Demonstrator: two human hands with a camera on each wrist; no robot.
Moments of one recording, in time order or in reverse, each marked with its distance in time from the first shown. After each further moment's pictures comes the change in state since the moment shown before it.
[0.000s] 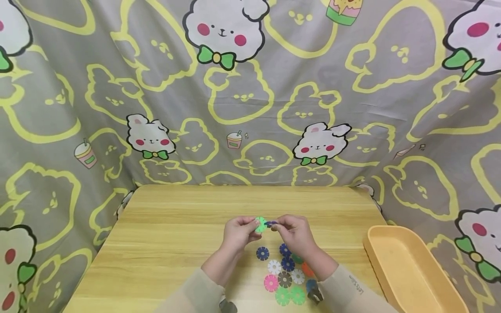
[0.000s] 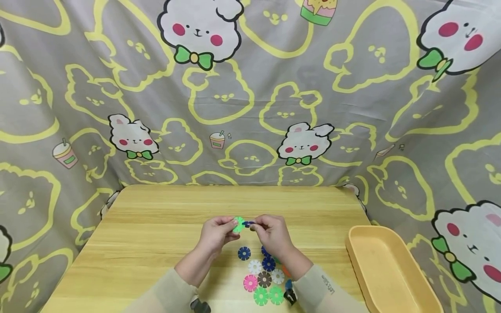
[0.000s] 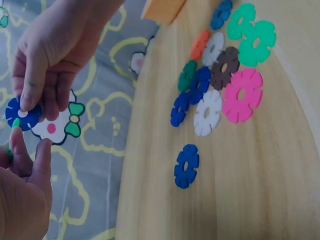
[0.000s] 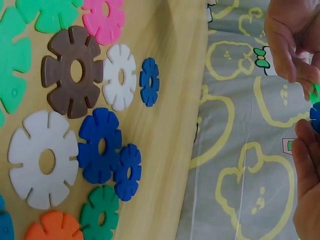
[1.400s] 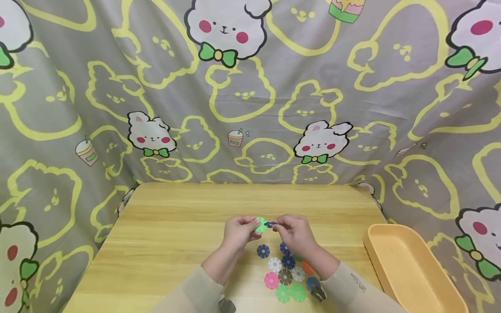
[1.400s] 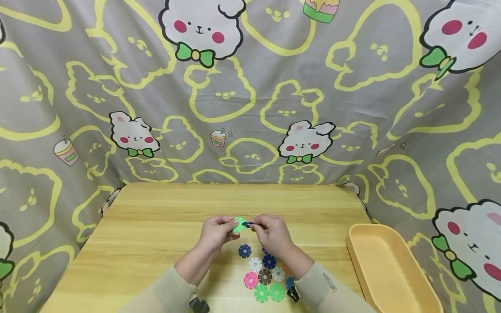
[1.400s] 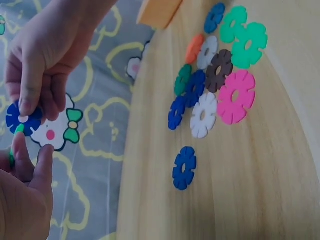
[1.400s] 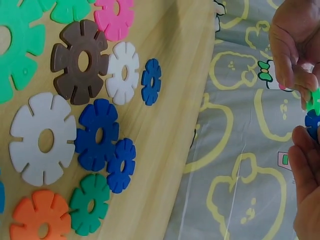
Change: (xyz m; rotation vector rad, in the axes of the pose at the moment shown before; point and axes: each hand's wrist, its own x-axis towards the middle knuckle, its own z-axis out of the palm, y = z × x) left_hand -0.005 0.003 0.000 0.035 0.030 -0.016; right_hand -0.001 -0.007 0.001 -0.089 -0.007 -0.071
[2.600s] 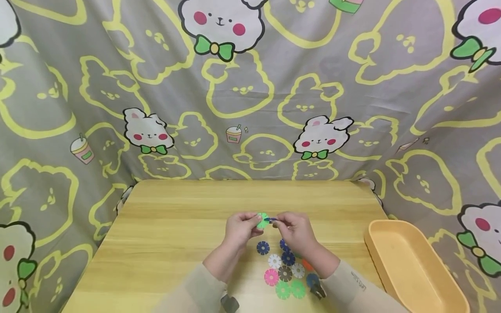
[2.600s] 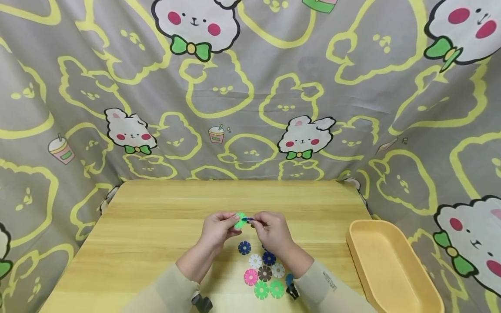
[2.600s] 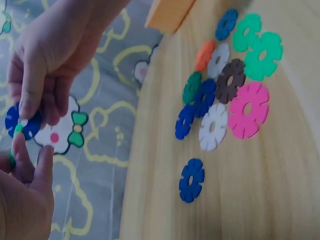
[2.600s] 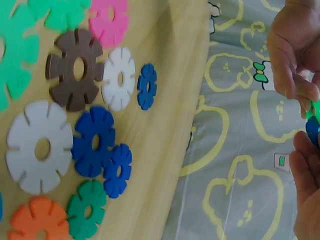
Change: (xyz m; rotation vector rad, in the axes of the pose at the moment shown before) left_hand 0.003 0.001 0.006 -0.032 -0.036 -0.022; right_hand 0.001 0.003 0.001 0.026 0.041 -0.031
